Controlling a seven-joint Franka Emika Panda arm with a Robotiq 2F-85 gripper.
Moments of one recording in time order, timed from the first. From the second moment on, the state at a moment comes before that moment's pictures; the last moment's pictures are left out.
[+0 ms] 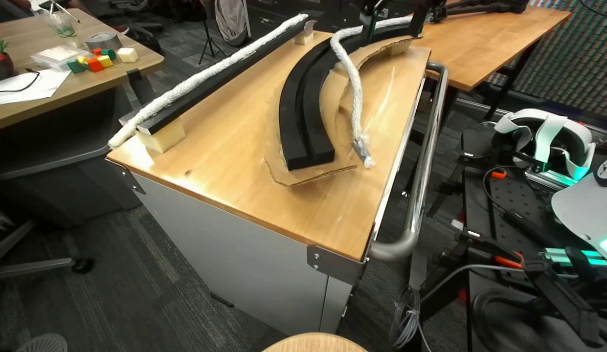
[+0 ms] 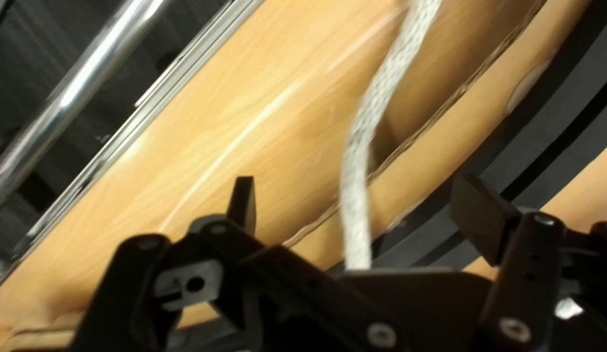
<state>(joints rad) -0.10 -0.40 0.07 -2.57 -0.05 2.30 0.77</state>
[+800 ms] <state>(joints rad) -0.19 -0.54 0.03 -2.60 -0.02 2.25 0.83</state>
